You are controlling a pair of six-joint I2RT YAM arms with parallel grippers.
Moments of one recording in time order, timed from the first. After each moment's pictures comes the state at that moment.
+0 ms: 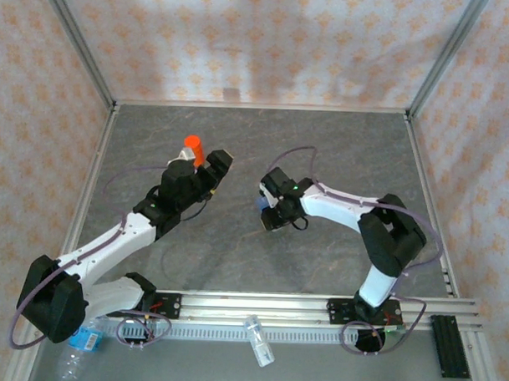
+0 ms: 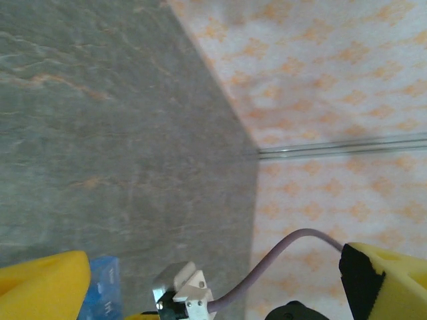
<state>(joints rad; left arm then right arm) -0.48 1.12 0.70 0.05 0.00 -1.27 0.75 1.73 1.09 -0.63 -0.09 0.23</state>
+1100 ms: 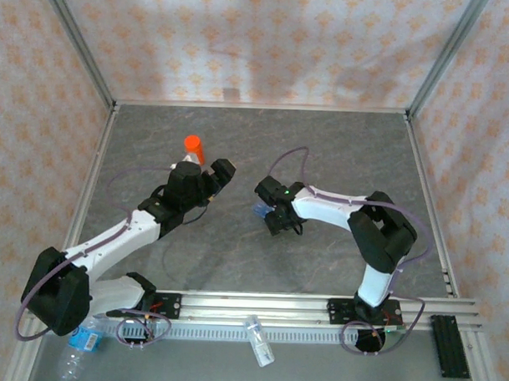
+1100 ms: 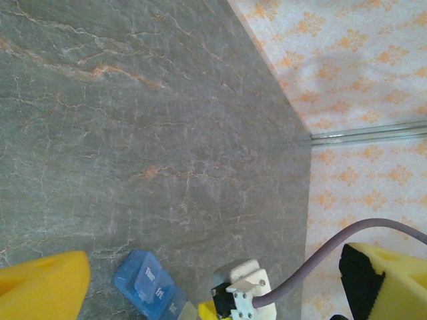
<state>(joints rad) -0.48 1.18 0.69 -0.01 0.00 -1.19 0.79 1.78 1.10 -0.74 0.21 0.31</state>
